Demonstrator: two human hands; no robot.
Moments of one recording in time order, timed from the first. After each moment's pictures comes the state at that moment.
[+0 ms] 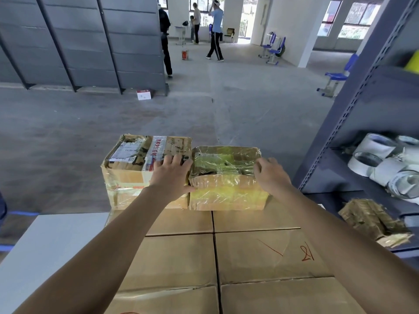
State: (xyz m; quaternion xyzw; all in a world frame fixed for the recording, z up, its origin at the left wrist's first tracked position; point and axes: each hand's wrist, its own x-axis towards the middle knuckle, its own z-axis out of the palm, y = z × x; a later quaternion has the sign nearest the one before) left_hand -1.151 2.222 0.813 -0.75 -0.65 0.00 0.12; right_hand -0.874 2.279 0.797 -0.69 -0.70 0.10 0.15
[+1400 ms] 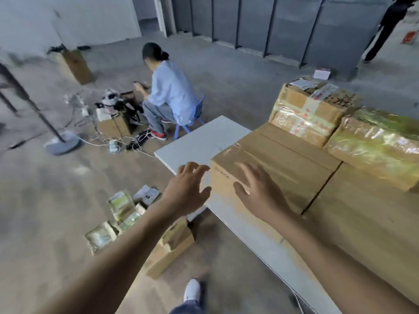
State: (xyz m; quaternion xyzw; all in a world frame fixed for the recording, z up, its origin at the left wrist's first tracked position) left_hand -1.132 1.750 0.775 -0.41 -0.89 -0.18 -0.05; right_hand -1.010 1.913 0.760 -0.17 -0.94 0.24 0.17
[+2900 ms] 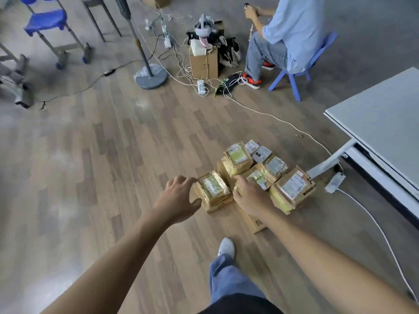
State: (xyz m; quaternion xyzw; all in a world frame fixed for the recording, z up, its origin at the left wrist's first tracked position) left_hand -1.405 1.200 0.653 -0.18 -0.95 -0.12 -0.23; right_hand -1.358 1.415 0.561 -0.12 -0.94 0.29 -0.14
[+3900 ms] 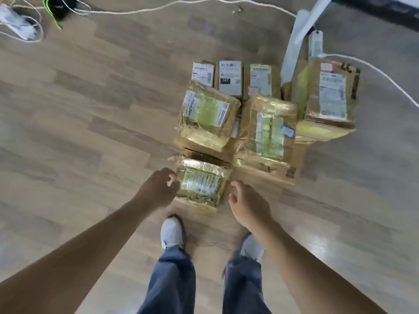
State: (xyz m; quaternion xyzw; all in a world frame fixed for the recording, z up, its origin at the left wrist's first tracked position) left_hand -1.747 1.281 0.215 -0.33 -0.81 -0.02 -0.48; right_hand -1.523 1.351 0.195 -0.55 -0.73 0.35 -0.20
